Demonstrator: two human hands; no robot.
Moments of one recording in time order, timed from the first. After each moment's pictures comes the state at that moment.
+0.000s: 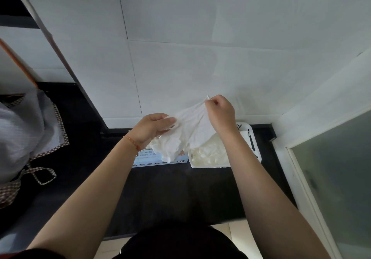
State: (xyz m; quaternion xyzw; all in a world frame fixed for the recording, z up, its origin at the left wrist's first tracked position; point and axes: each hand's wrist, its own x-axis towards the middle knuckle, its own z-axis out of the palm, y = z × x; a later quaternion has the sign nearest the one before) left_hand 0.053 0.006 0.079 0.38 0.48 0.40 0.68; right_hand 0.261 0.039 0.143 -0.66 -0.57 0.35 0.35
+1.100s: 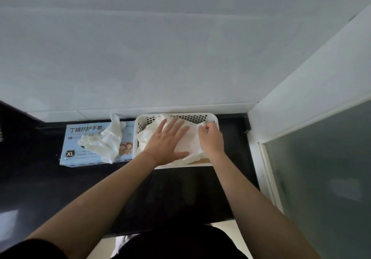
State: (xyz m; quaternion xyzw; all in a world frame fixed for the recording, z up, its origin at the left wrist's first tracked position) left_hand 0.264 0.043 -0.034 0.85 0.52 -0.03 0.09; right_hand 0.438 0.068 -0.011 -0.75 -0.50 0.39 0.19
